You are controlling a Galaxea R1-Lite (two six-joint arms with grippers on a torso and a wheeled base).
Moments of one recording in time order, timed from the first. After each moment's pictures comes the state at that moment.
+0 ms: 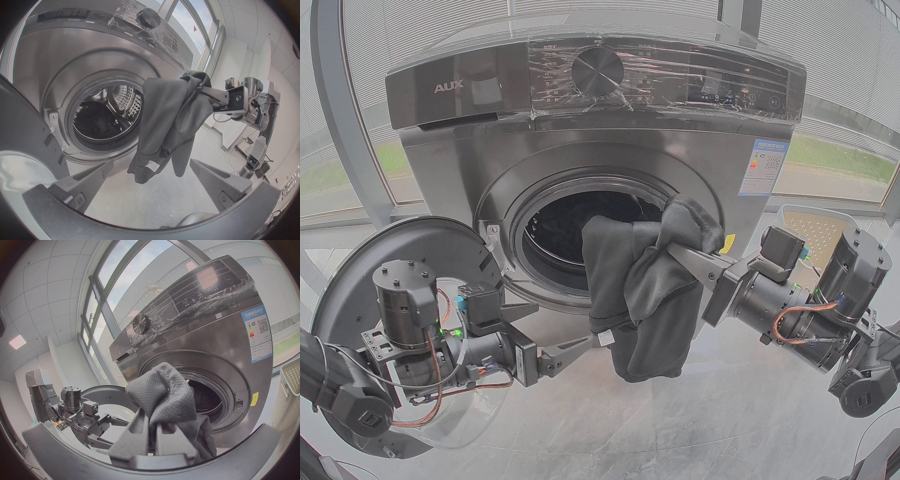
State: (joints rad) left arm -0.59 1.63 -0.49 -0.87 -0.19 -0.07; right arm 0.73 1.67 -0.58 -1.23 0.02 0.25
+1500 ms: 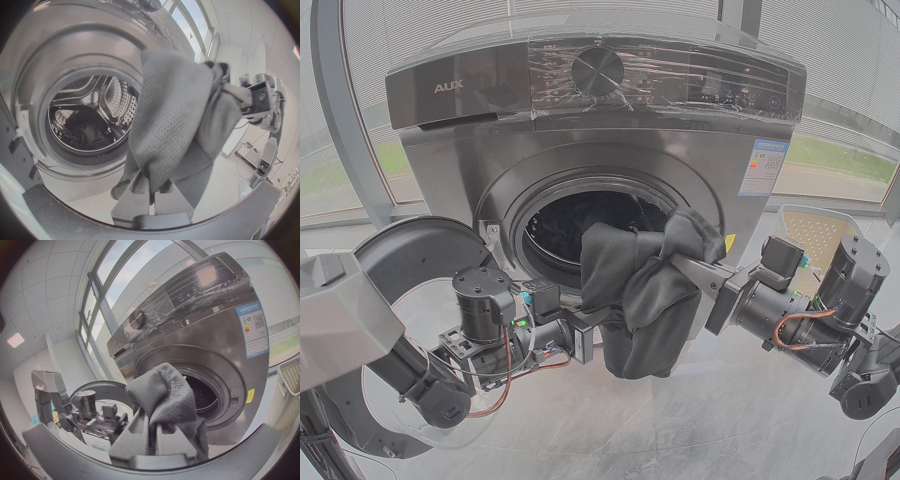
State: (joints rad) left arm -0.62 1.98 -0.65 -1.19 -0.20 -0.10; right arm 0.72 1.67 -0.54 -1.23 0.03 0.25
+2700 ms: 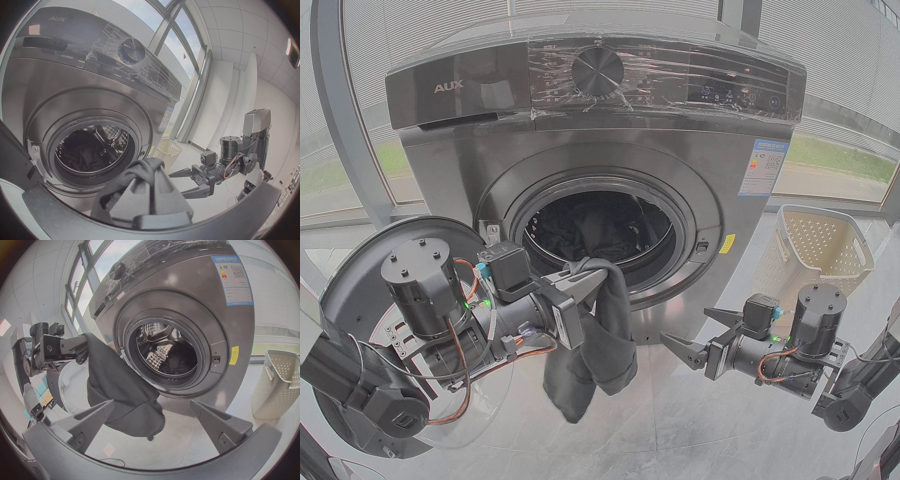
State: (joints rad) left arm -0.68 1.74 -0.59 -1.20 -0.16 -0.14; right arm 0.63 1.82 -0.38 -1.25 0.04 0.16
